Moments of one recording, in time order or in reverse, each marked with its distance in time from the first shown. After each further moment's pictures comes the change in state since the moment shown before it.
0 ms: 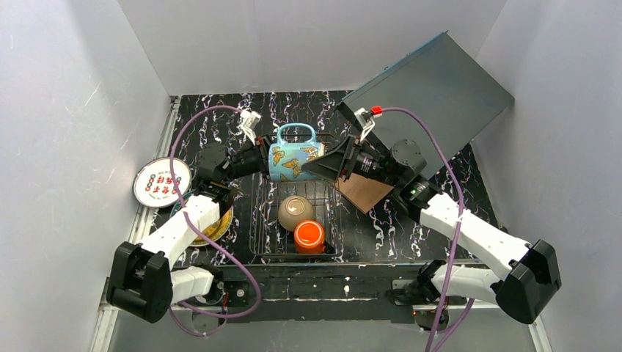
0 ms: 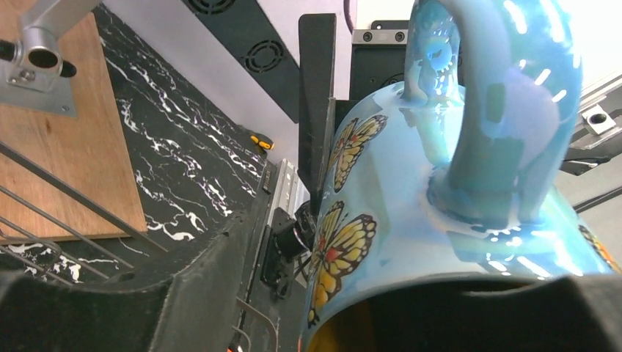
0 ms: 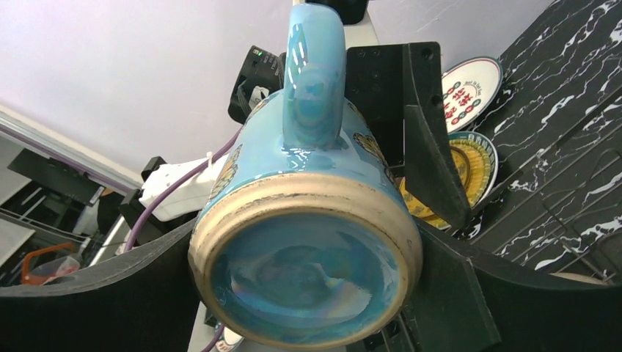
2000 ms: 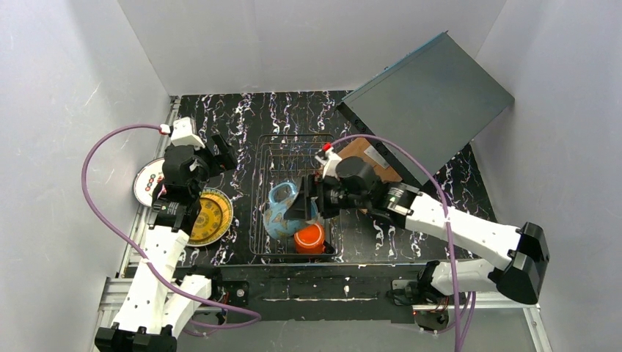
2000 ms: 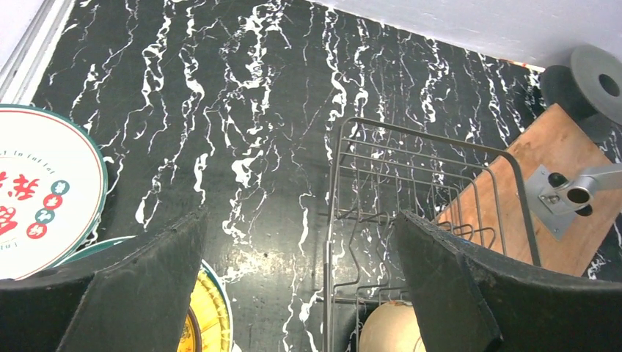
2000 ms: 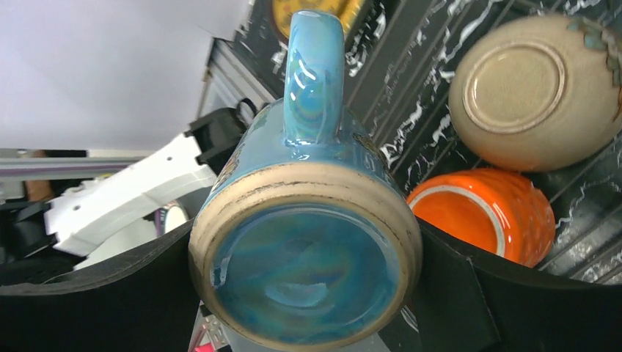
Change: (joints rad) left arm 0.222 -0.367 0.165 -1.095 -1.073 0.722; right arm 0.267 0.076 0.132 -0.715 0.262 -0.121
